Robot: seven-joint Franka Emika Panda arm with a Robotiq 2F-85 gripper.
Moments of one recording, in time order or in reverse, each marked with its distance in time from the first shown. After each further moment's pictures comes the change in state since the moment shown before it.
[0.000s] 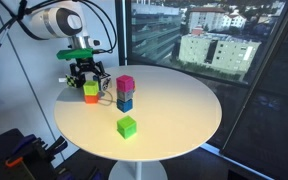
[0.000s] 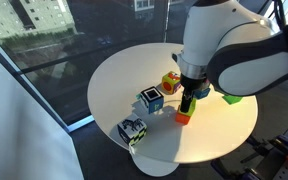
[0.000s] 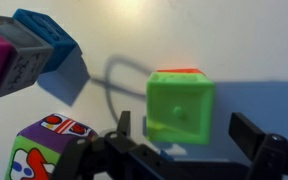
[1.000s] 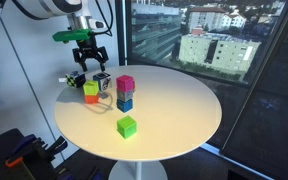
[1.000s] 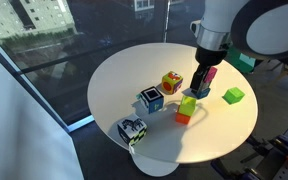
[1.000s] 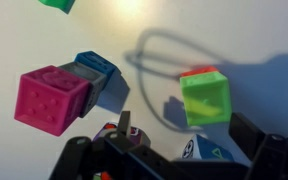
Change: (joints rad) arm -0.039 -0.175 -0.034 -0.010 0.036 -0.134 0.107
